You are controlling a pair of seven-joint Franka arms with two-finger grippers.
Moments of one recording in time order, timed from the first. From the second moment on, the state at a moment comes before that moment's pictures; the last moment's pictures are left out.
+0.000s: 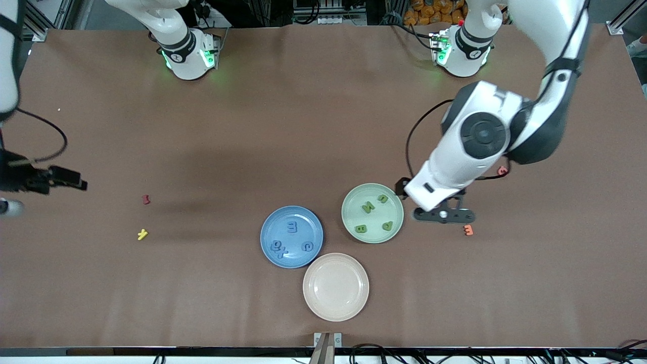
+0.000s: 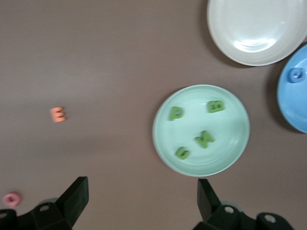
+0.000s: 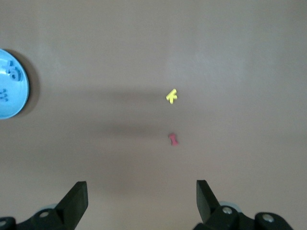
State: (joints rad) left arm -0.19 0.46 -0.31 -1.43 0.13 1.85 -0.43; right arm -0.01 0.27 -0.14 -1.43 0.12 1.62 -0.21
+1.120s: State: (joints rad) left arm 0.03 0.14 -0.31 -1.49 0.13 1.67 -0.38; right arm 0.08 0.03 -0.07 -1.58 0.02 1.60 0.07
